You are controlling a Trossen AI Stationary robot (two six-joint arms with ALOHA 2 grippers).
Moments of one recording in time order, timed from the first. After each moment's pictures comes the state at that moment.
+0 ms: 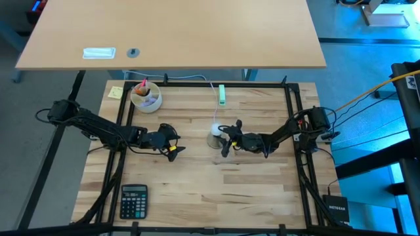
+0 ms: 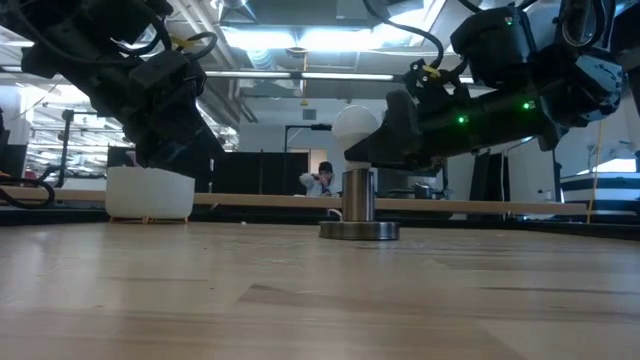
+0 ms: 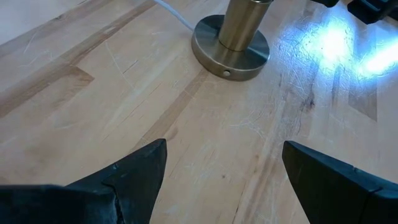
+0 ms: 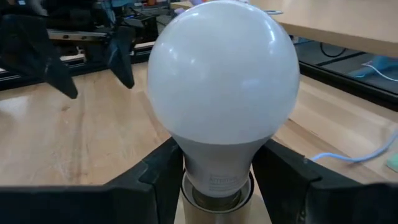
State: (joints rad) left arm -0.17 1.20 0.40 0.14 -0.37 -0.61; right arm 0.11 1.85 0.54 1.11 0.51 0.18
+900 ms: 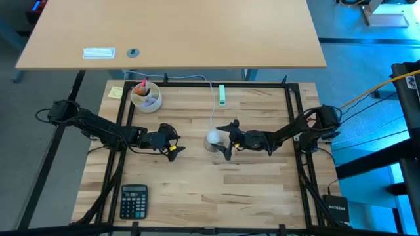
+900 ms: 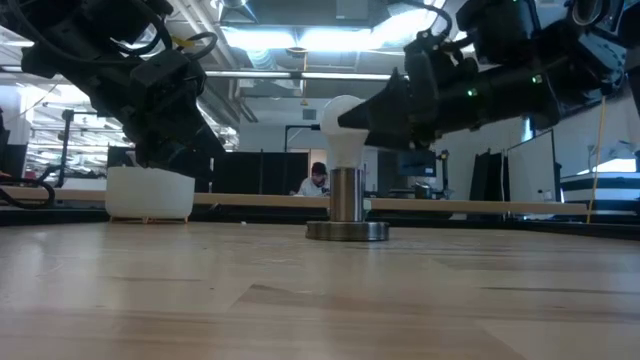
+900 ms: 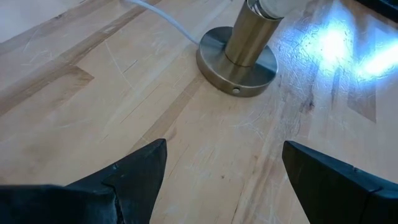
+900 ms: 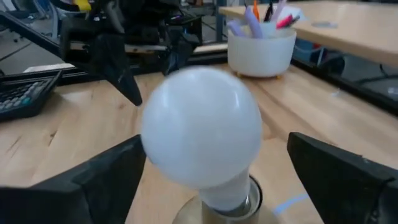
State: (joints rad) left arm -0.17 1.20 0.40 0.14 -0.37 -0.61; right arm 0.11 1.73 0.54 1.03 0.34 0.10
